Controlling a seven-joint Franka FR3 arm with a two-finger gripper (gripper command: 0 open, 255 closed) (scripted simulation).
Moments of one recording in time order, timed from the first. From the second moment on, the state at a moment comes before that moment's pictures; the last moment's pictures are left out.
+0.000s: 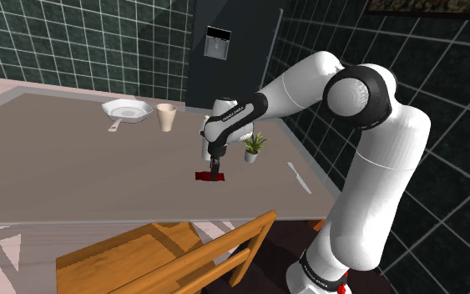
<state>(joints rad) 0.13 0.19 -0.22 -2.28 0.12 2.41 -0.95</state>
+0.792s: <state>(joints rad) 0.13 0.21 -0.22 -2.28 0.12 2.43 -0.96</state>
